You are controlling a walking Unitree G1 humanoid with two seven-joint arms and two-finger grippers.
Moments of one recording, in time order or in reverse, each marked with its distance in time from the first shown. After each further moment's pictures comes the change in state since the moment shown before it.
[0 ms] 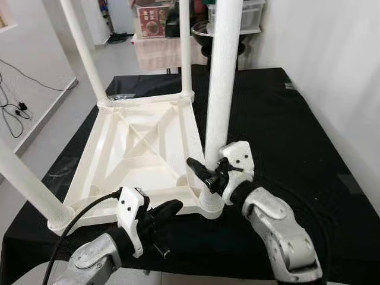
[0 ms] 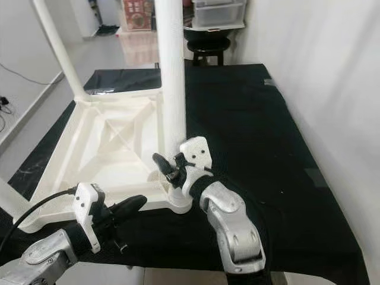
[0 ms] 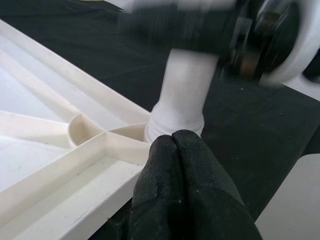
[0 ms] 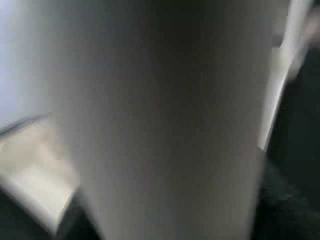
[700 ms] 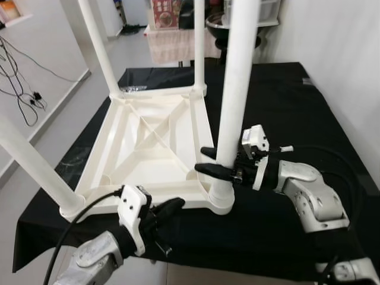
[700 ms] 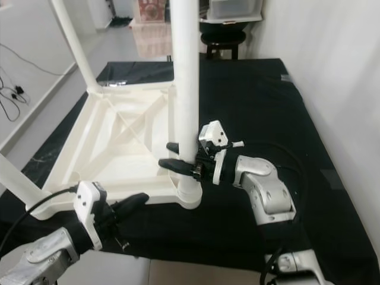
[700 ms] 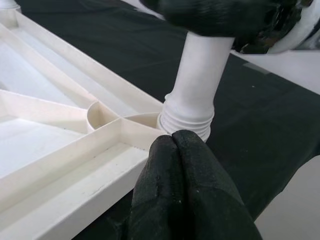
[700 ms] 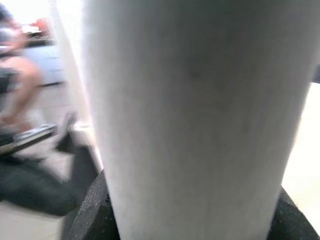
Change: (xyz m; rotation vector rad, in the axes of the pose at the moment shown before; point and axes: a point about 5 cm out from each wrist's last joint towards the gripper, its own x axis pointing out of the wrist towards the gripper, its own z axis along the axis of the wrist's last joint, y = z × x) left arm 0.000 -0.003 0.003 0.014 -0.007 0.000; right arm -0.009 -0.029 0.028 -0.116 -0.068 0.274
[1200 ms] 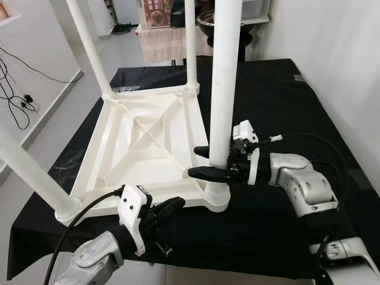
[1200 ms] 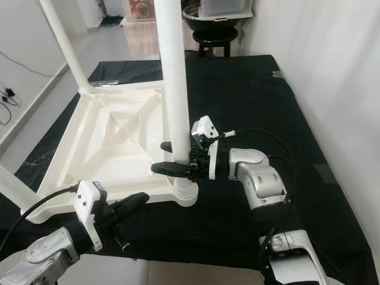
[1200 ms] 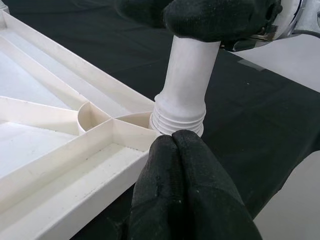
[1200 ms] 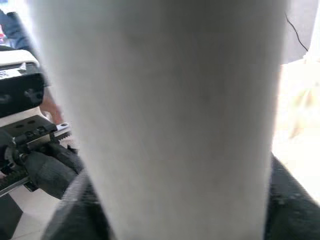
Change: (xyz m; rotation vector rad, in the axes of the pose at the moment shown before) left arm 0.001 -0.001 0.000 0.010 0.000 -0.004; right arm 0.010 -0.025 0.010 0.046 0.045 0.369
